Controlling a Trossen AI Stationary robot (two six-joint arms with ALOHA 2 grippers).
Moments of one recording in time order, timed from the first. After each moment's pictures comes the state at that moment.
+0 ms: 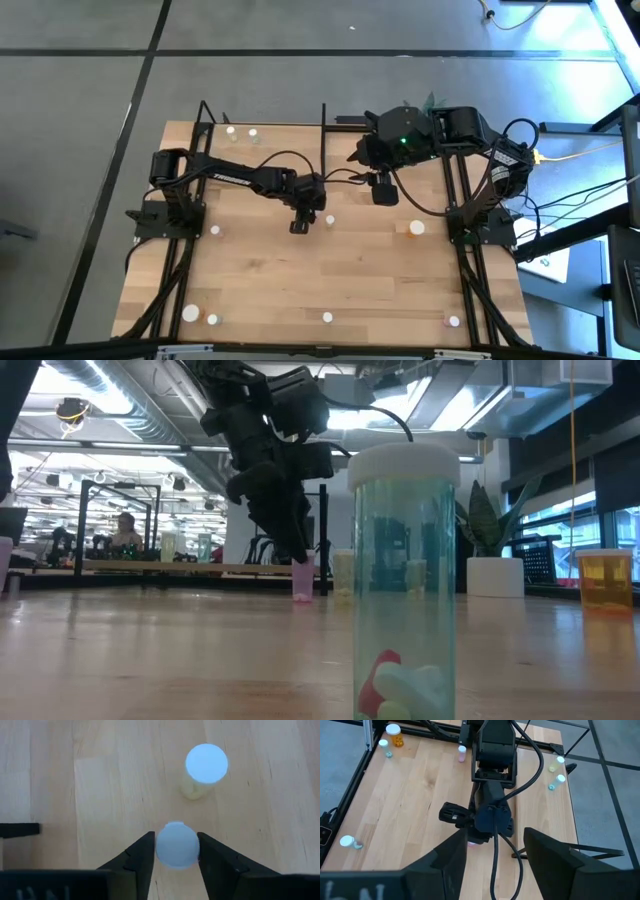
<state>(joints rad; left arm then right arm) 0.11 1.80 1.14 -0.40 0.06 0.19 0.02 1.73 2.34 -1.35 0.05 -0.16</state>
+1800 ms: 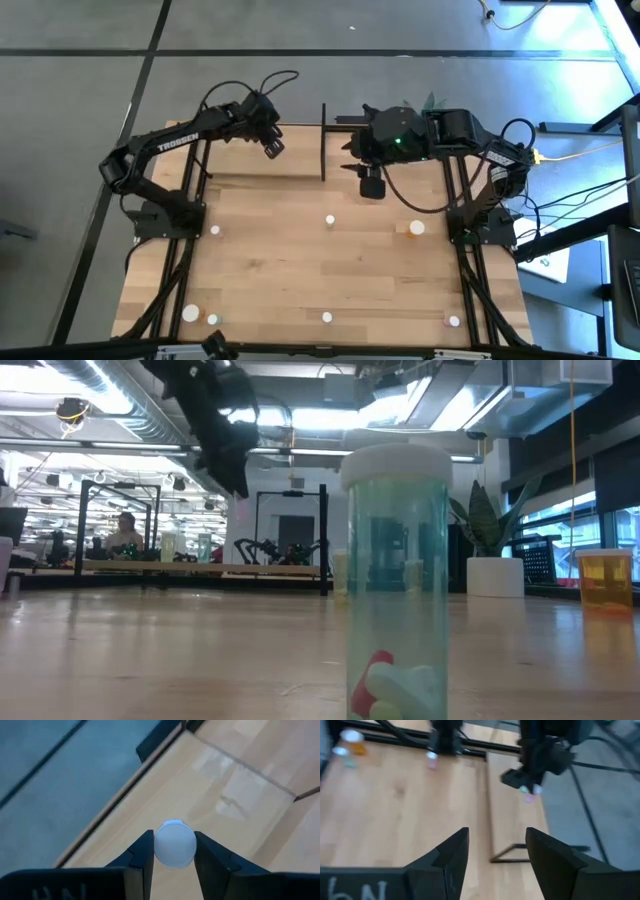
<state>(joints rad) 0.67 1.42 1.15 -0.66 -0.12 0.01 0.02 1.73 2.29 -1.26 0.21 -0.14</state>
